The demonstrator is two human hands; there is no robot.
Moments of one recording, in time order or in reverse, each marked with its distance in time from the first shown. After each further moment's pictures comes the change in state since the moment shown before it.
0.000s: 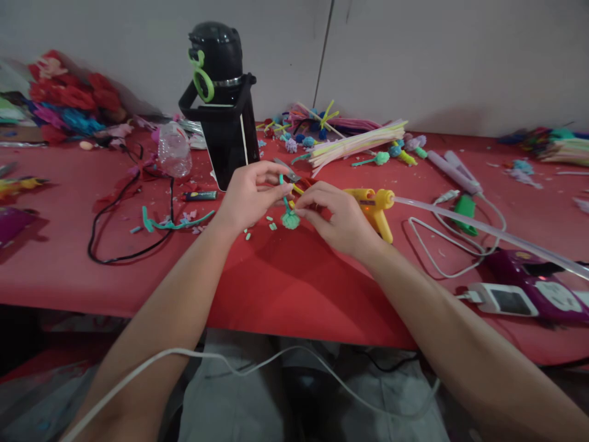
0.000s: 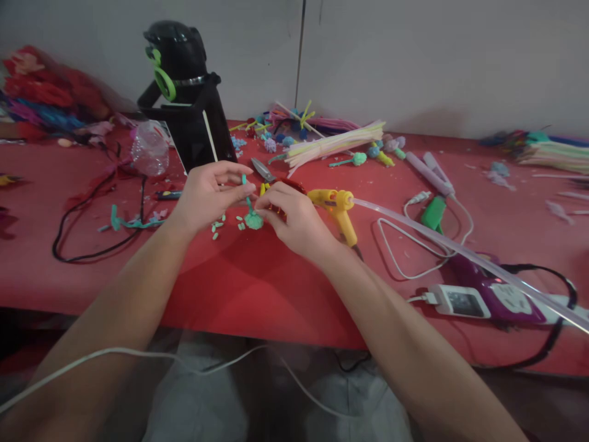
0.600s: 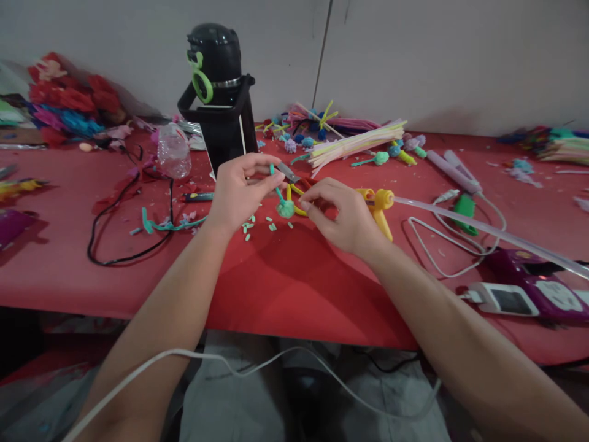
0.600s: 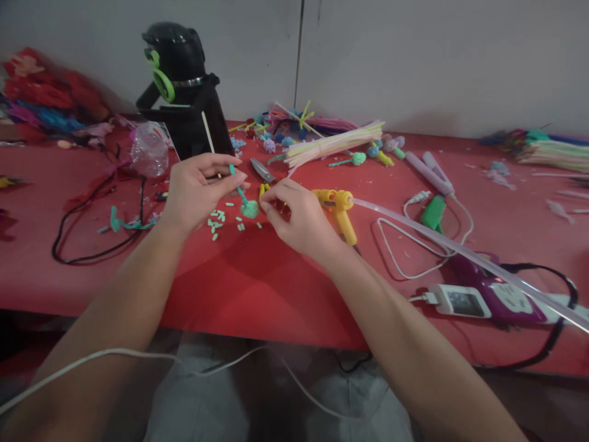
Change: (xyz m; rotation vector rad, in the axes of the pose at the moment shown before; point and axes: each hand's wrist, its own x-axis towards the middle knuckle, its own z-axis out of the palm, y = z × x) left_hand 0.001 -0.001 -0.006 0.009 0.107 0.081; right_hand 0.000 -0.007 -0.006 -0.042 0.043 0.094
